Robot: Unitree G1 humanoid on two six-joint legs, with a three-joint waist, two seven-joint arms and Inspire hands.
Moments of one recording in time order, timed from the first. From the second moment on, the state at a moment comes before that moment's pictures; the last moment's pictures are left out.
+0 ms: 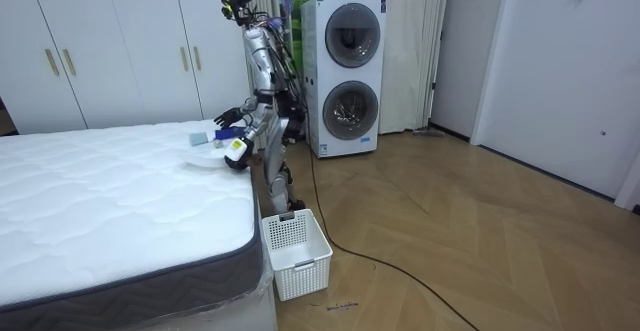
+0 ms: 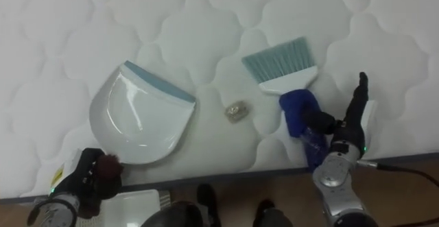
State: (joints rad) left arm -0.11 0.36 -0.32 1.08 0.29 -0.33 0.45; right arm -0.25 -0.35 0.24 0.93 0.11 -0.42 -0.66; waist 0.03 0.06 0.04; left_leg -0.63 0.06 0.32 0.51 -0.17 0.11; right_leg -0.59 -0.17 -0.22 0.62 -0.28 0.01
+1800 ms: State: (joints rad) left arm -0.10 0.36 -0.34 1.12 0.27 -0.37 0.46; right arm -0.14 -0.33 0.26 0.70 0.03 -0.46 -0.59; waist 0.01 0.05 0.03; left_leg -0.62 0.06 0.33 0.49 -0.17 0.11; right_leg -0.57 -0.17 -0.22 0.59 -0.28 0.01
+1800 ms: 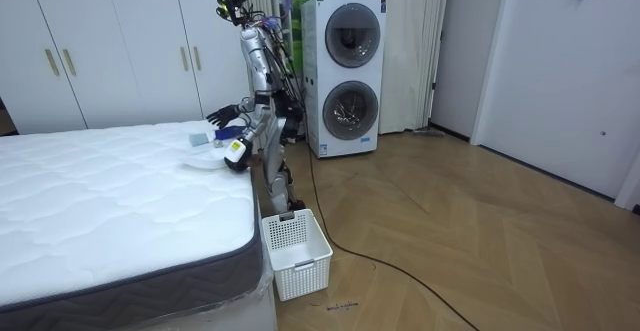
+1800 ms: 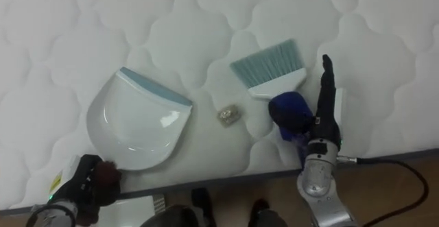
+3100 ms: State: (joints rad) left arm -0.10 0.36 -0.36 1.08 0.26 -0.34 0.44; right arm -0.15 -0.35 0.32 0.97 -0.13 -0.39 -0.60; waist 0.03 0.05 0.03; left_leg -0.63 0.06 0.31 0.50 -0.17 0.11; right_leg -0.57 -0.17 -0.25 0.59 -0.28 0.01
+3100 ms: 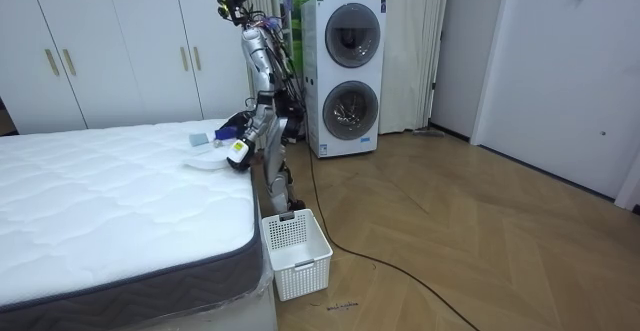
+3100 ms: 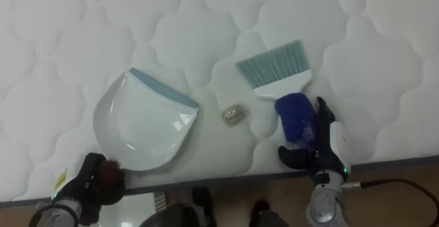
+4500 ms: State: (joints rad) left arm -0.13 0.35 -0.39 0.99 0.27 -0.26 0.33; right arm -0.37 -0.41 0.33 1.20 0.03 -0.26 -0.66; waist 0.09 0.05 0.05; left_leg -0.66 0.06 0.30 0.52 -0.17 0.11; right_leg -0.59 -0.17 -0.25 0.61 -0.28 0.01
